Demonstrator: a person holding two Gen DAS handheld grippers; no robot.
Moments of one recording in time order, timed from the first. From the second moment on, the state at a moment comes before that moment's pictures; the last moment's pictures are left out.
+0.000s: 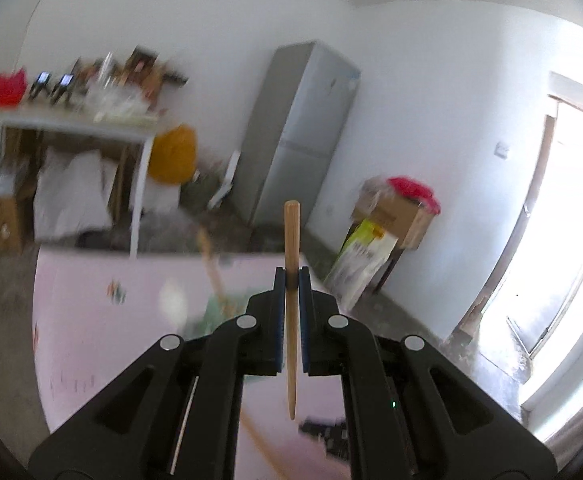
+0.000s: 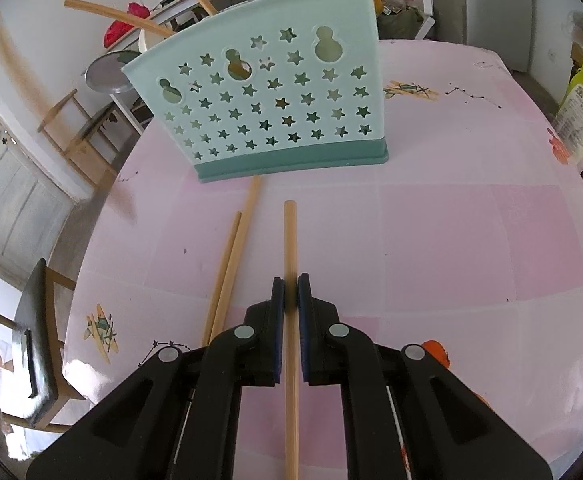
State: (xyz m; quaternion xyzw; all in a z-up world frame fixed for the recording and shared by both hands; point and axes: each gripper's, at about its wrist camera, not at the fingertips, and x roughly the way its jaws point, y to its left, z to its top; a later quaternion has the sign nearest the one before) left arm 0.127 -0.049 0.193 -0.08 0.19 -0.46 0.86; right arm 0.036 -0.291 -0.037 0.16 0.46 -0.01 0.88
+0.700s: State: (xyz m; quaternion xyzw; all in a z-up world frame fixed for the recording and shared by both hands) left arm 0.183 -0.116 0.191 -0.07 0.13 -0.39 0.91; right arm 0.032 -0.310 -0.033 0.18 0.45 -0.03 0.88
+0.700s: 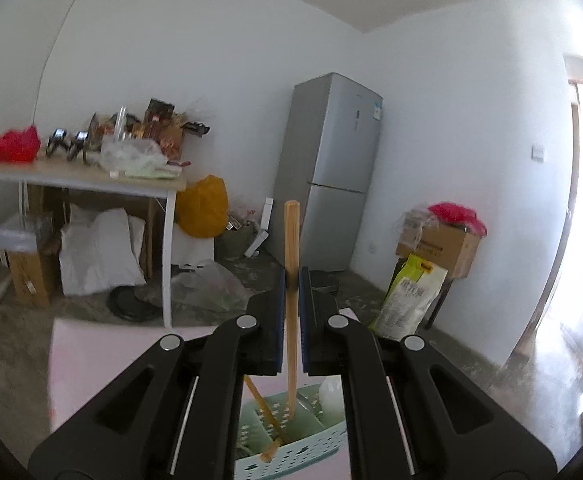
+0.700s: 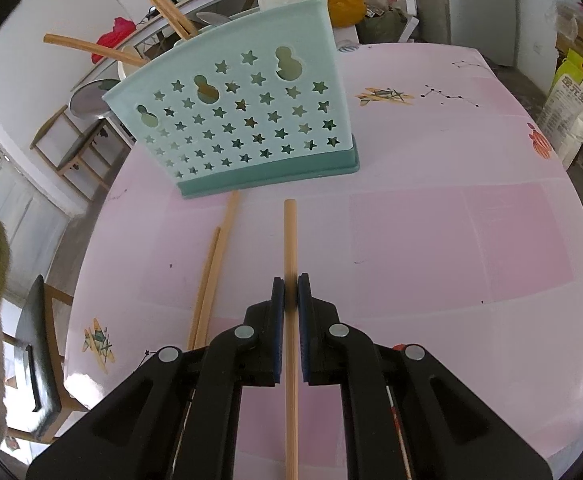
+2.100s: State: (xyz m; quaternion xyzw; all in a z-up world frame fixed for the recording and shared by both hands) left arm 0.100 -0.040 0.027 0.05 0.33 -0.26 0.91; right arm 0.047 -0.321 0.184 0.10 0.17 0.05 0.98
